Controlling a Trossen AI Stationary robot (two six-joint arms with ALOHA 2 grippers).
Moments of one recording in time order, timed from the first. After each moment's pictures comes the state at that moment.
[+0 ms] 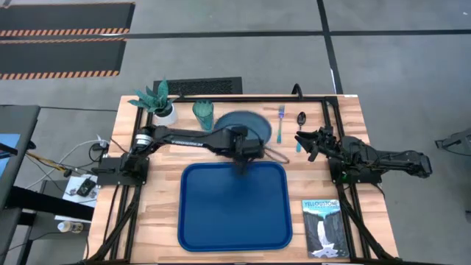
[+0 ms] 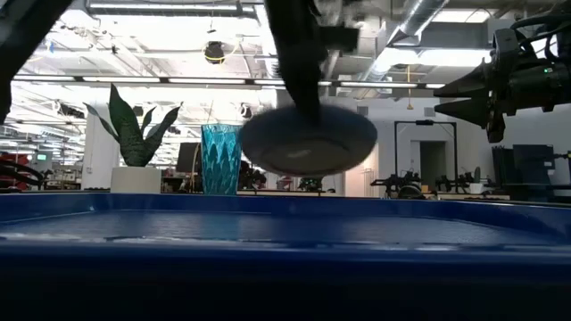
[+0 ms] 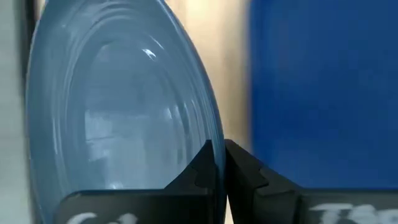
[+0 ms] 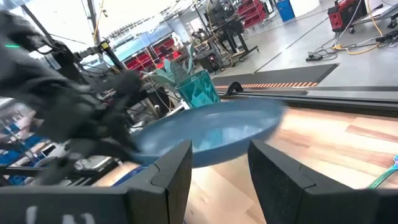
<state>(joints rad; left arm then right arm) -0.04 2.09 1.95 -1.10 -0.29 0.06 -0.12 0.08 0.00 0.07 0.37 0.52</state>
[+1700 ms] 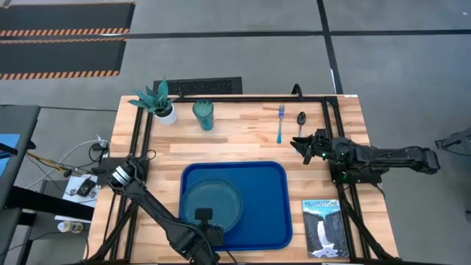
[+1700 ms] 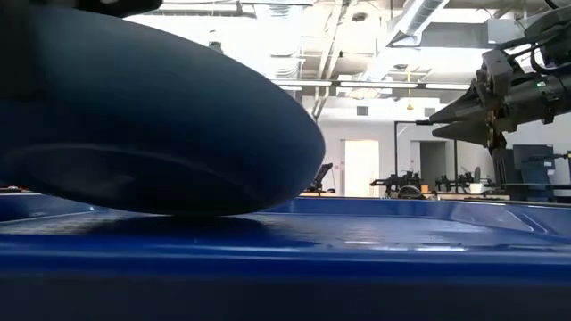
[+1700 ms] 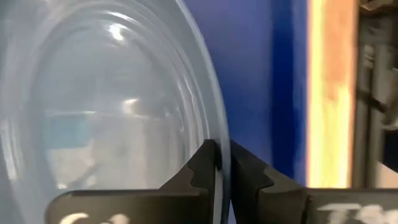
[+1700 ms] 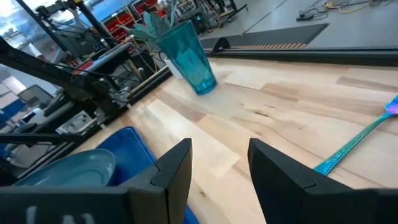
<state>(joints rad) -0.74 2.09 1.72 -1.03 -0.25 -0.70 -0.12 0.26 0.00 0.06 0.34 0.58</state>
